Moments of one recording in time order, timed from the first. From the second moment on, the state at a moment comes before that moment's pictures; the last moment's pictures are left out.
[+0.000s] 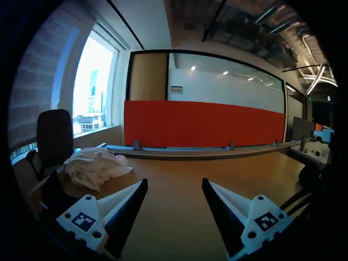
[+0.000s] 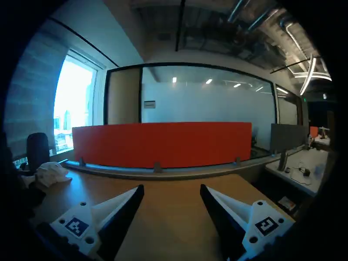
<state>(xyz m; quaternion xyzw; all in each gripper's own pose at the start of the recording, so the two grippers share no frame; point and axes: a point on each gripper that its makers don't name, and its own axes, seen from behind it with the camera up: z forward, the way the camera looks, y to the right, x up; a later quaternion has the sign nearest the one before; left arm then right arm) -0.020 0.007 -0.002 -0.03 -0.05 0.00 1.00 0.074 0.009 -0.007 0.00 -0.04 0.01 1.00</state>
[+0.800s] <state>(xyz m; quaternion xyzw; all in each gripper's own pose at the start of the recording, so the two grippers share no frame) -0.059 -0.003 -0.006 0.00 -0.02 0.00 1.00 0.064 0.008 -0.021 0.00 -0.04 -0.01 1.00</state>
